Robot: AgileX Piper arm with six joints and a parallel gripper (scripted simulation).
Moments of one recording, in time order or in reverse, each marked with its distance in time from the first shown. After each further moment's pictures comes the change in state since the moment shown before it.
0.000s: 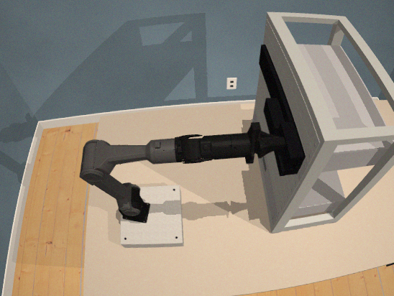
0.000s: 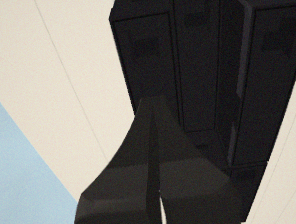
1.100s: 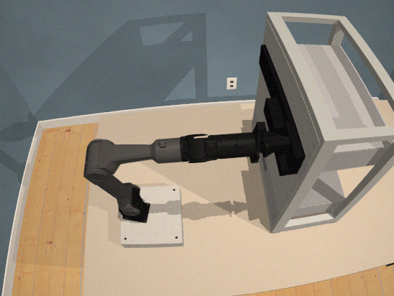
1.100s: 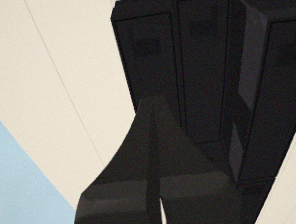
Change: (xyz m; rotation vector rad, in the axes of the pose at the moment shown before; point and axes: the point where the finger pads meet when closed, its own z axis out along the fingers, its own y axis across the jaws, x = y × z) arm 0.000 0.001 0.012 0.001 0.001 0.000
